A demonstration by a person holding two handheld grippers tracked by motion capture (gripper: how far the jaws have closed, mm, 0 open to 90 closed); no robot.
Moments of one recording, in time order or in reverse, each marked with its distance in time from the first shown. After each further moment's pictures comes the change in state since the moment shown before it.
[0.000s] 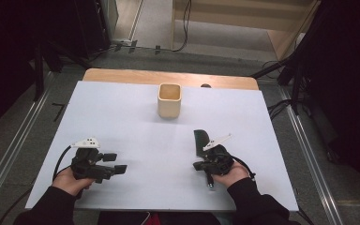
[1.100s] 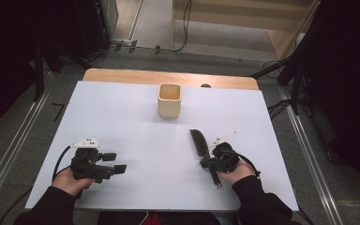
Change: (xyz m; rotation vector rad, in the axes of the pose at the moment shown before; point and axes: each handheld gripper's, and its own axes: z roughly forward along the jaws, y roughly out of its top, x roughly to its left) left arm -0.001 0.000 -0.001 -0.006 0.006 0.003; right arm -0.019 -0.006 -0.007 0.014 -0.044 0.037
